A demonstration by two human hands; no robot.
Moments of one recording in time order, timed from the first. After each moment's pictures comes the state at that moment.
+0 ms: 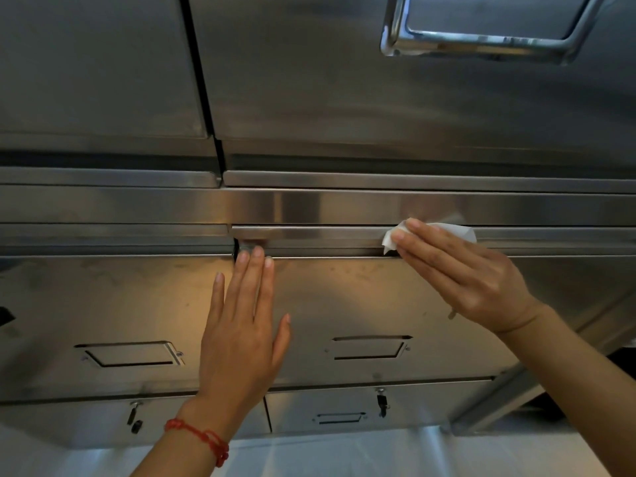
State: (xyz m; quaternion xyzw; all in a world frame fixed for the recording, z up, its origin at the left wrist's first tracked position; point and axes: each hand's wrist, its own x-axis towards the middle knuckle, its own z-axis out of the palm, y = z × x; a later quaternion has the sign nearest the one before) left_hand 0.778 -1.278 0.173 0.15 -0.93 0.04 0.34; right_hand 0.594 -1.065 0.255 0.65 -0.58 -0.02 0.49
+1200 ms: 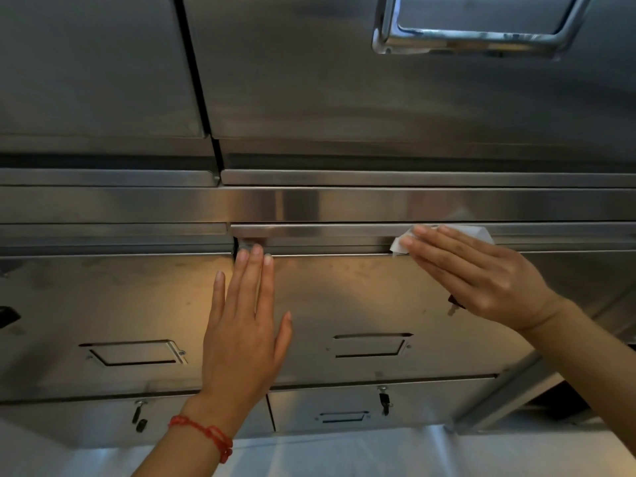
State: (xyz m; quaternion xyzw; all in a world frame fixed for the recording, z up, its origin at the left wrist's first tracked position) left_hand 0.778 -1.276 0.174 0.16 -0.93 0.05 0.33; right_hand 0.589 -1.049 0.260 0.68 -0.58 -0.06 0.45
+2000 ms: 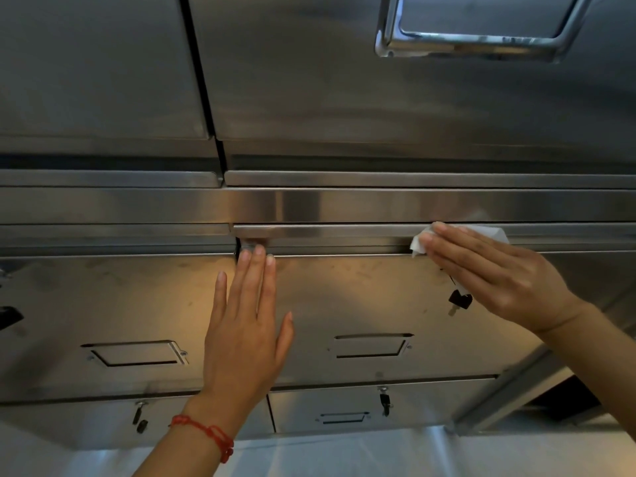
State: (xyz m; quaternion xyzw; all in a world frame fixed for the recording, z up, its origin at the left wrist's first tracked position) left_hand 0.780 -1.276 0.175 0.15 -0.93 0.05 0.33; right_hand 0.587 -1.033 0.263 0.66 -0.60 -0.08 0.44
